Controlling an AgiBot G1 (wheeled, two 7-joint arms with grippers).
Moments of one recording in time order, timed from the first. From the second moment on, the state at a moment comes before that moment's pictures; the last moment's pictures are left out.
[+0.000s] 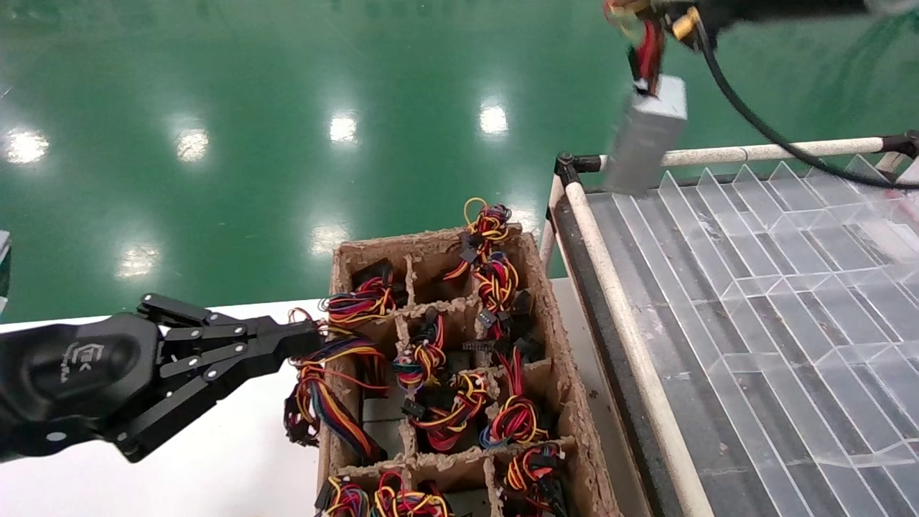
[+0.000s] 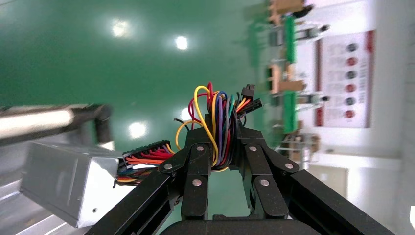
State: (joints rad) left arm -1.07 0.53 0.42 -1.20 0.59 1.38 -0.09; right arm 1.99 -1.00 -0.66 0.84 -1.86 -1.02 -0.23
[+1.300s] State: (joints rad) left arm -1.07 0.53 0.42 -1.20 0.59 1.38 -0.09; right arm 1.98 -1.25 -0.62 0.25 -1.76 -0.77 -0.59
